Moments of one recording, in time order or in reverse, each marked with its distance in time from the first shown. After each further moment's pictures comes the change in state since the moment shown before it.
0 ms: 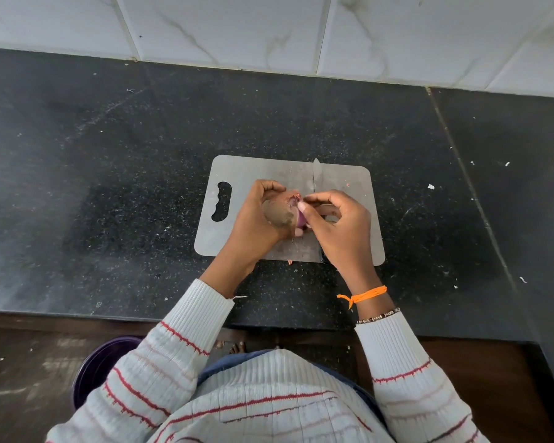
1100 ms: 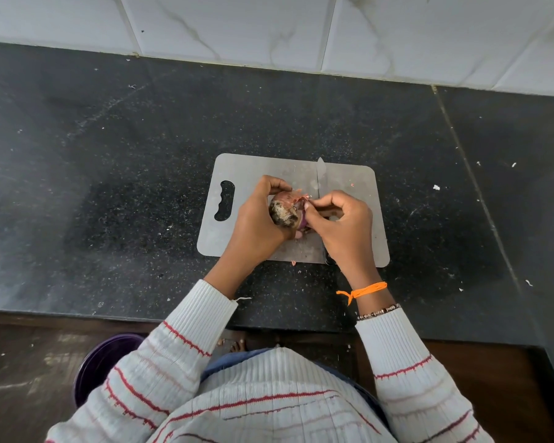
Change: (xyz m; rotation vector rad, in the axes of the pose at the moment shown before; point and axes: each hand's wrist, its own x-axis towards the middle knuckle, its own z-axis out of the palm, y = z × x) left_hand 0.005 -0.001 -0.004 0.260 0.040 0.092; right_hand 0.005 0.002 0.005 -0.066 0.000 0.007
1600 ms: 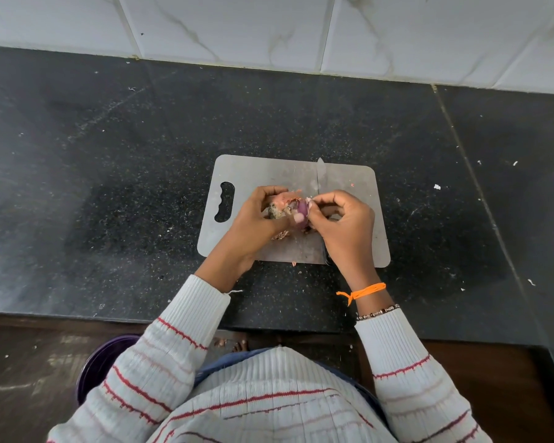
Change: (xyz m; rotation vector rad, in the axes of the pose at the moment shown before) left_hand 0.002 -0.002 -0.004 -0.418 -0.114 -0.283; right_hand 0.000 0.004 0.002 0.004 0.045 -0.024
